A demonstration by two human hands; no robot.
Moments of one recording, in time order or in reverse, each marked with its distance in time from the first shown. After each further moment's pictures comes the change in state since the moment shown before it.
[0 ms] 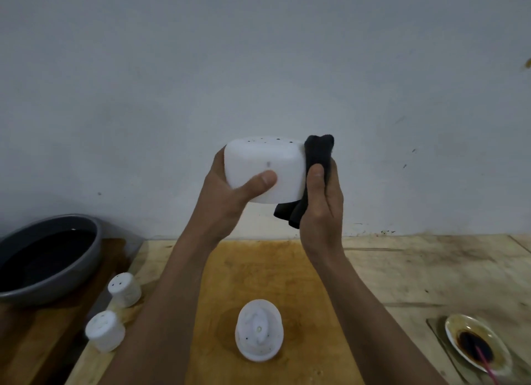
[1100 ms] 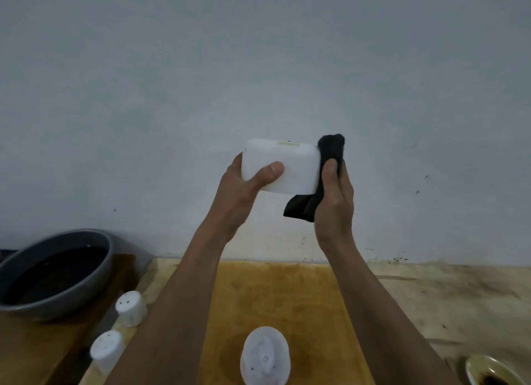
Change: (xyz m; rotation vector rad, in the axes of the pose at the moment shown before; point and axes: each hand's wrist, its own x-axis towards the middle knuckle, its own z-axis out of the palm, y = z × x) left_hand 0.043 0.014 0.001 -0.054 0.001 0.004; right_hand 0.048 -0.006 0.011 0.099 0.012 0.050
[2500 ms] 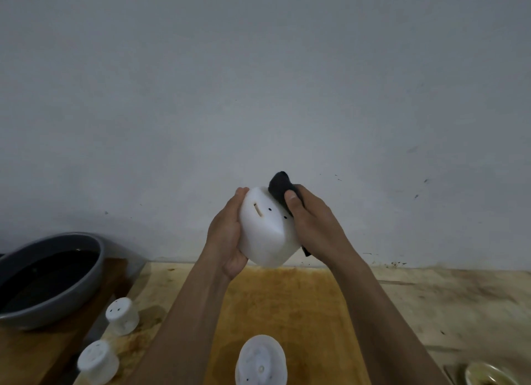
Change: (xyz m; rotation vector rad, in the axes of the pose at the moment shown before) left_hand -0.021 -0.036 0.003 -0.418 0.181 -0.468; right_hand 0.007 0.022 -0.014 -0.678 -0.395 0.143
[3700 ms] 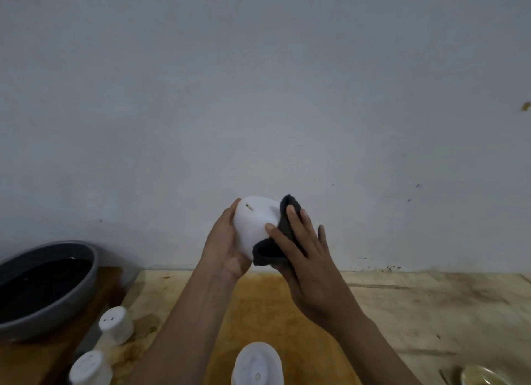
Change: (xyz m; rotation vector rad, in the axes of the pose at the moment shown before) left_hand 0.002 0.001 0.009 -0.283 0.039 -0.219; right_hand -0.057 0.049 0.015 -0.498 0.029 -0.515
